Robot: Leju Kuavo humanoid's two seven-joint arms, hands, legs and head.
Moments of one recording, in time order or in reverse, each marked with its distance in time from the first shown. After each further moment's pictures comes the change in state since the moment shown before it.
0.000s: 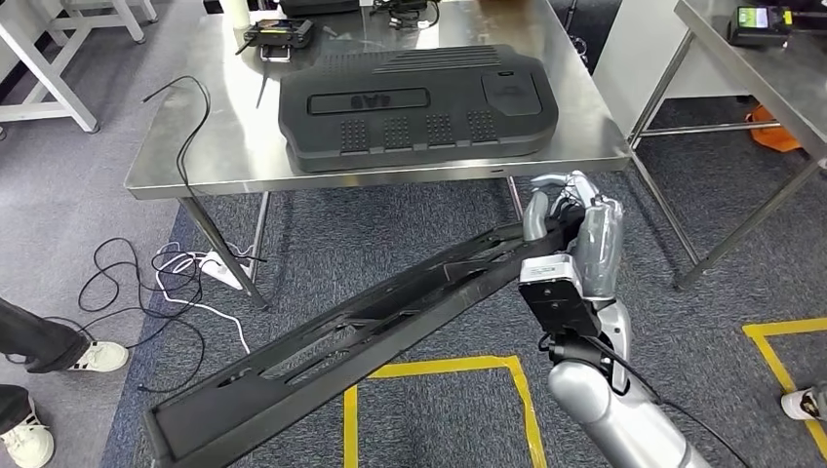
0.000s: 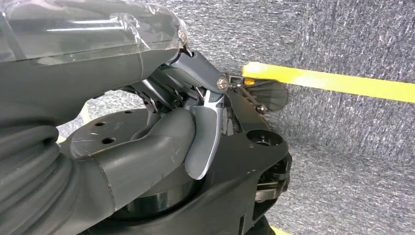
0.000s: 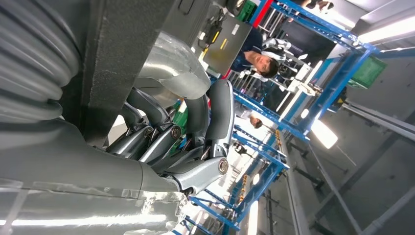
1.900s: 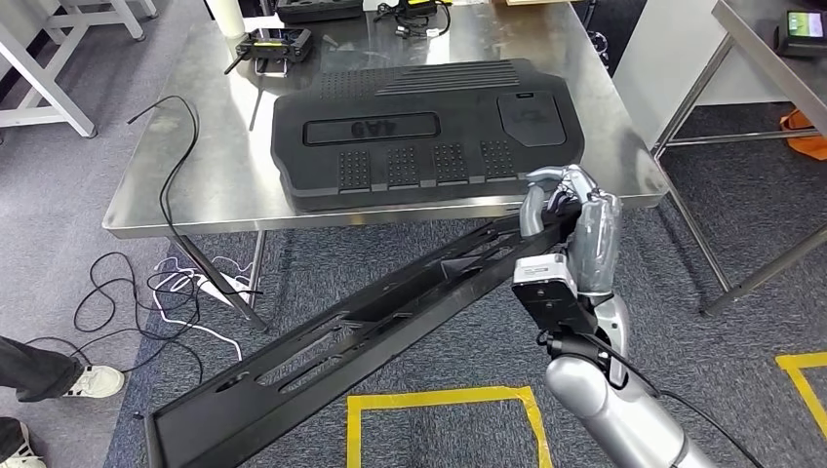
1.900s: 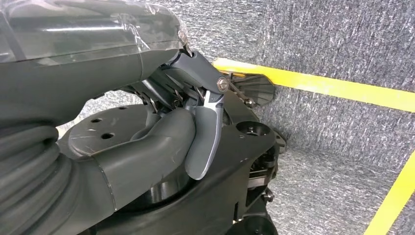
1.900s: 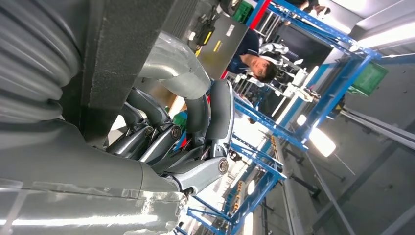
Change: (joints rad) left arm 0.008 0.004 0.006 0.001 0.006 -0.011 -0.014; right arm -0.024 -0.008 0.008 0.006 0.015 0.000 -0.011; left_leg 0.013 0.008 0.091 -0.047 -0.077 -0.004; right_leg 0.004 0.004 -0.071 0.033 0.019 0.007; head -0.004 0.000
